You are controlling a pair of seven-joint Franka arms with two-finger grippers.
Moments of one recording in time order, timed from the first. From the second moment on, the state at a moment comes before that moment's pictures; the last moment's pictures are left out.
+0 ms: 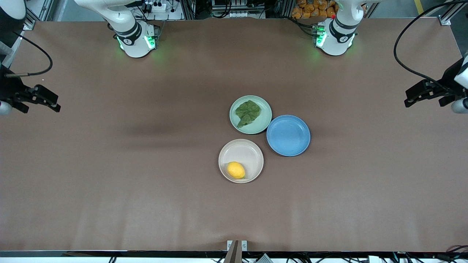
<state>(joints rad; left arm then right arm) 0.03 0.07 -0.08 -1.51 0.02 1.59 -0.05 0.15 -0.04 -0.19 -1.66 0.00 1.69 -0.06</state>
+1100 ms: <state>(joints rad) -0.13 0.38 -0.08 -1.51 -0.13 2.06 -0.15 0.22 -0.06 0.15 -1.71 0.01 1.69 0.44</state>
